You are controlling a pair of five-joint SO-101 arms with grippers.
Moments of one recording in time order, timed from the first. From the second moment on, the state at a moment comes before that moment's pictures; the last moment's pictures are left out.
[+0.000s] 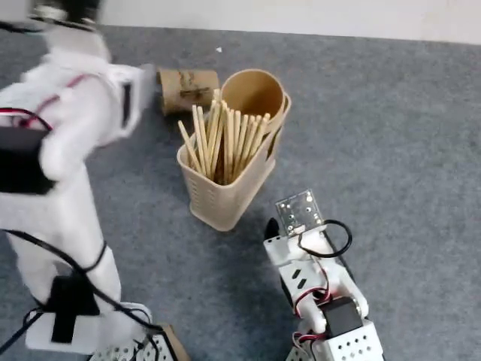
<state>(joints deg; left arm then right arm) -5.2 -7.2 -50.2 101.1 2.5 -25.1 -103.8 96.0 45.2 8.1</state>
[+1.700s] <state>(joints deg) -18.5 41.9 -41.5 76.2 7.1 -25.1 -103.8 96.0 45.2 8.1</state>
